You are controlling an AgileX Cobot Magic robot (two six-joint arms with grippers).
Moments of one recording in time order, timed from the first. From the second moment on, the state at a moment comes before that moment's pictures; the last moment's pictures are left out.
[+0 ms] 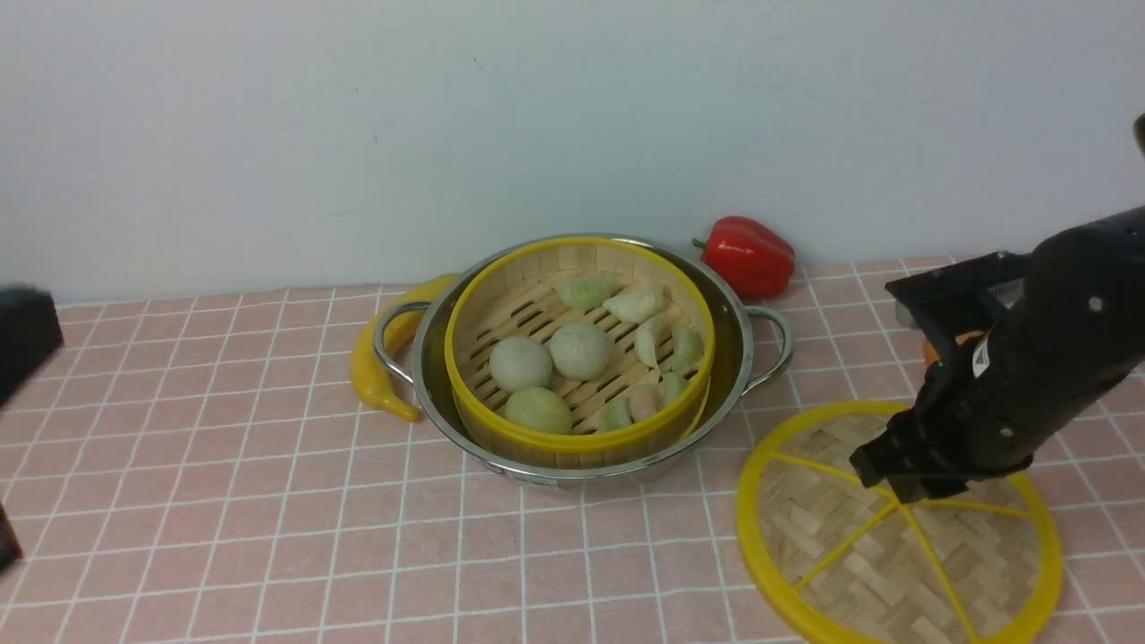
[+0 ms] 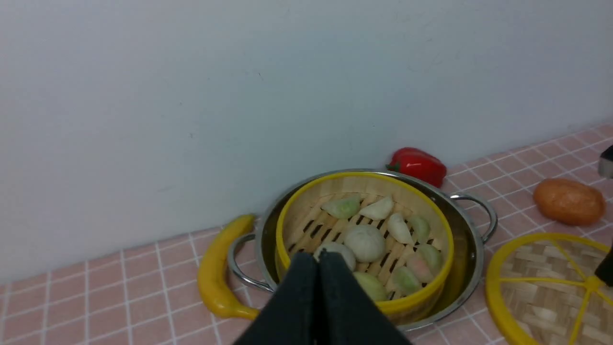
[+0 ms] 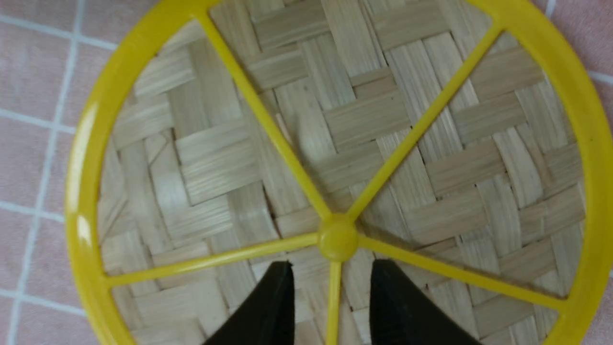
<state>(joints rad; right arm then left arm) 0.35 1.69 -1.05 0.01 0.83 0.14 -0.19 0.47 -0.72 -0.27 0.58 0.22</state>
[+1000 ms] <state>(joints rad) 0.35 1.69 -1.38 -0.05 1.22 0.14 -0.19 0.30 -0.52 -0.38 0.58 0.24</state>
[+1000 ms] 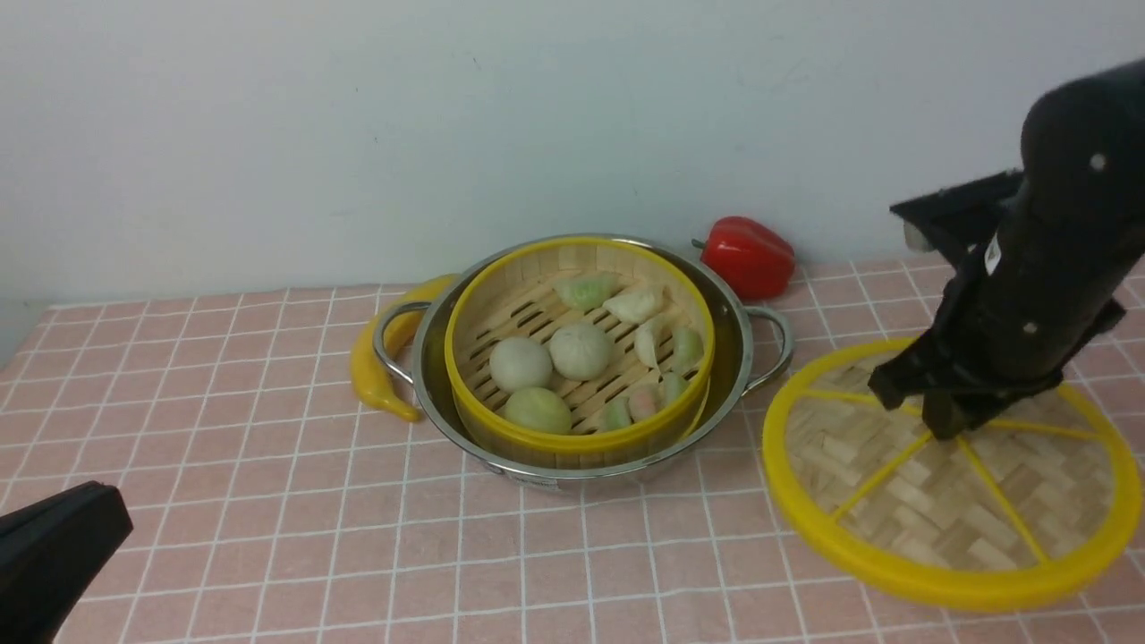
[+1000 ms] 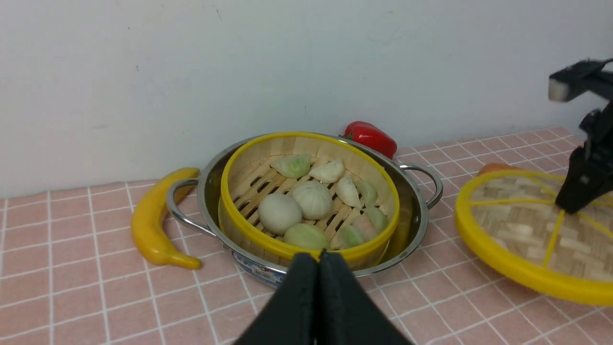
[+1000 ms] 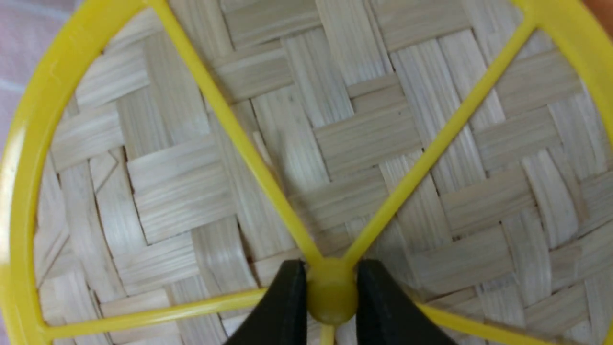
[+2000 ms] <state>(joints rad) 0.58 2.32 -2.34 0.01 1.24 0.15 -0.19 0.30 -0.52 -0.33 0.58 0.26</state>
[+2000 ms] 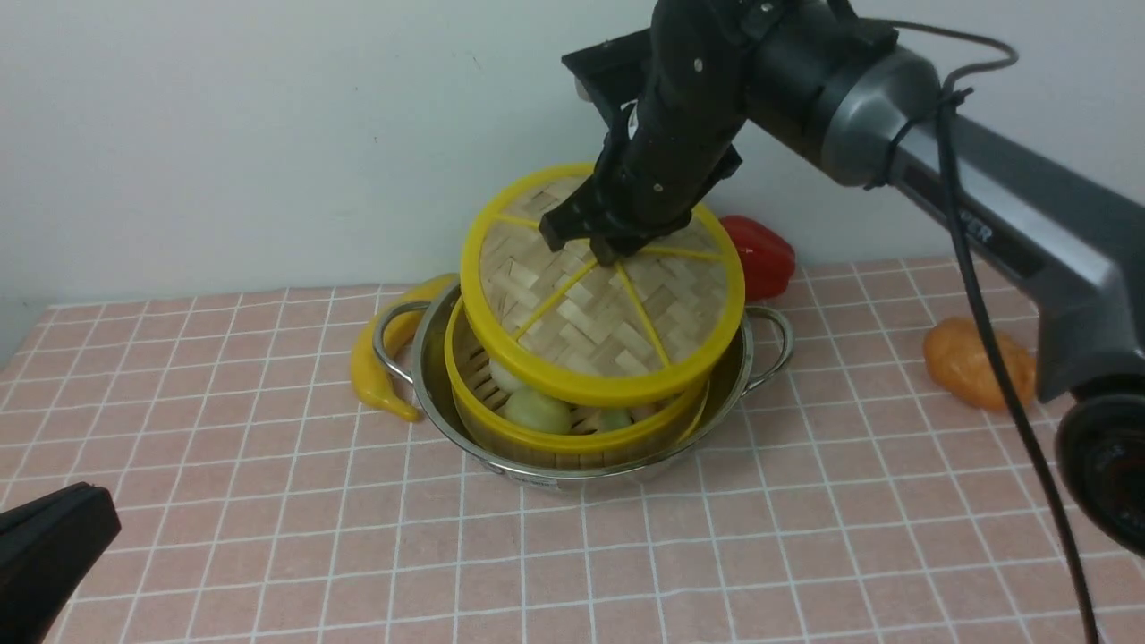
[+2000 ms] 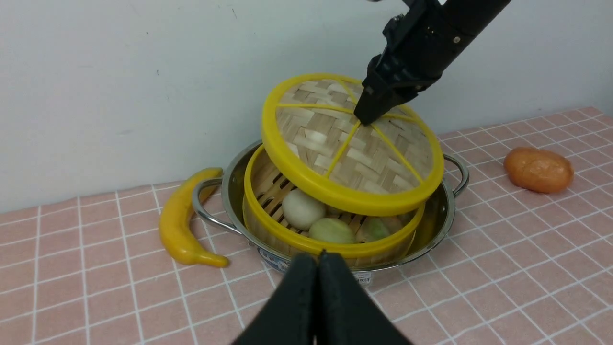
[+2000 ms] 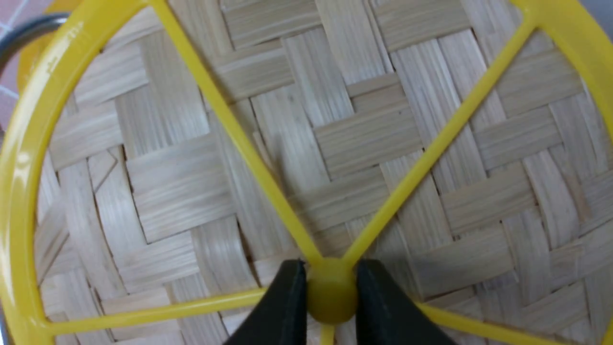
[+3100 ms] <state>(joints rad) 0.61 2.39 -2.35 0.03 1.21 0.03 -0.19 0.30 -0.52 -0.33 0.59 0.26</state>
